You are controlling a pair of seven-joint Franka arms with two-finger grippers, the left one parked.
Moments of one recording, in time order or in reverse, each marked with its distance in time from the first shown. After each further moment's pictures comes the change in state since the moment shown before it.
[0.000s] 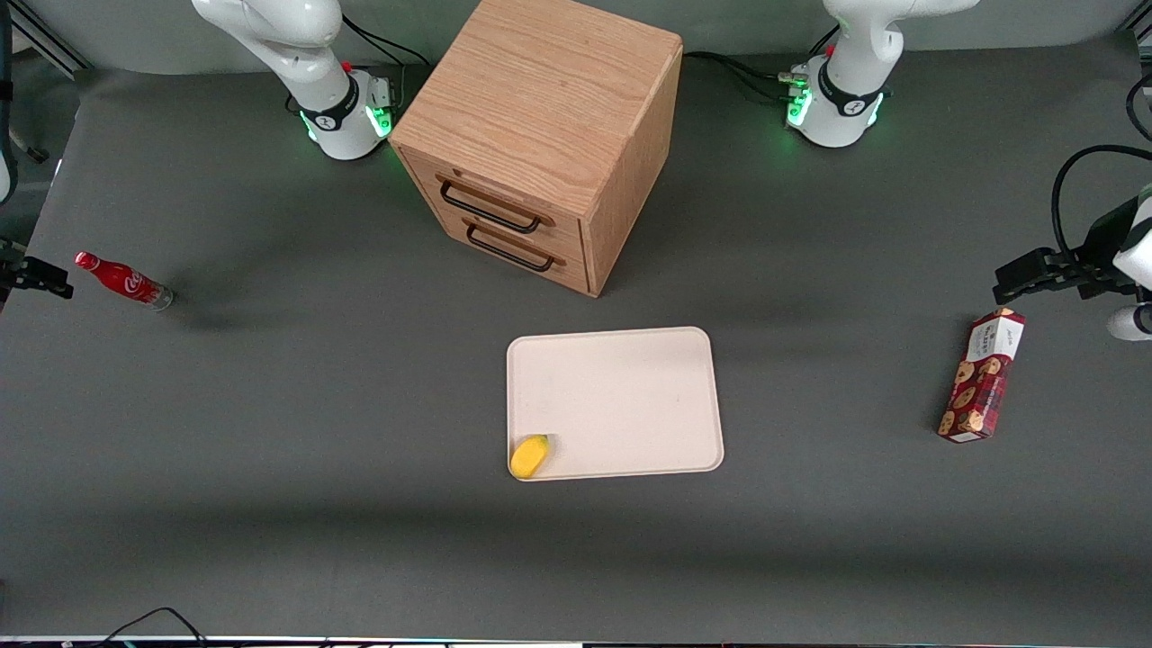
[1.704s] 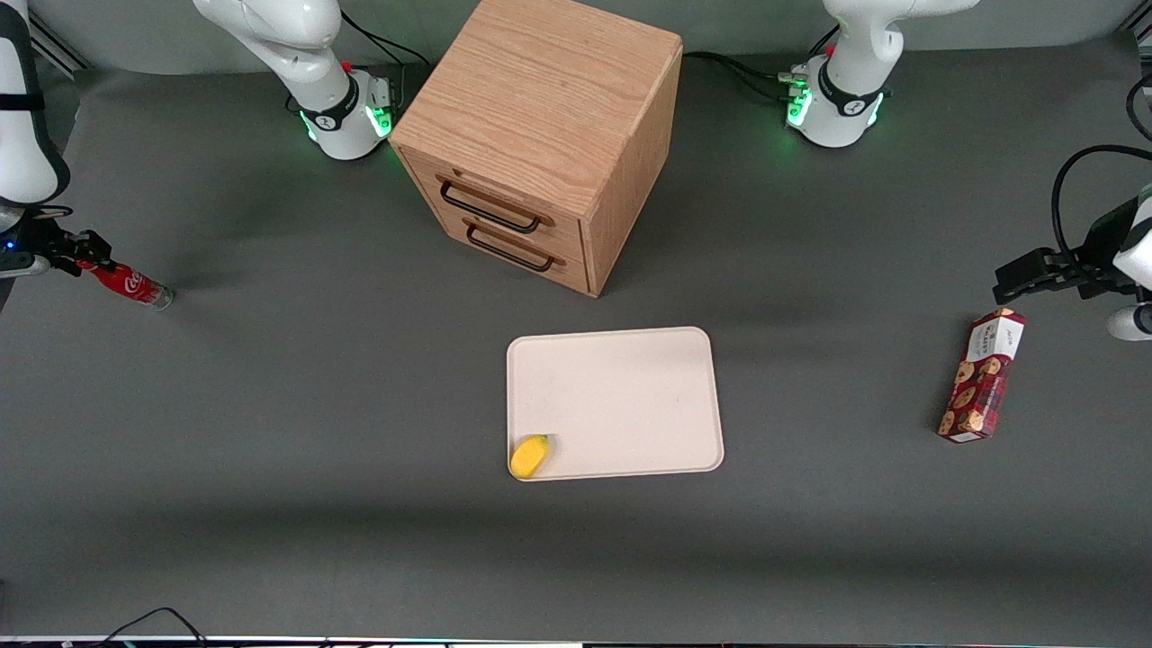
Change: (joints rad) arm -0.030 0.011 -0.140 -0.275 0.139 0.291 -0.290
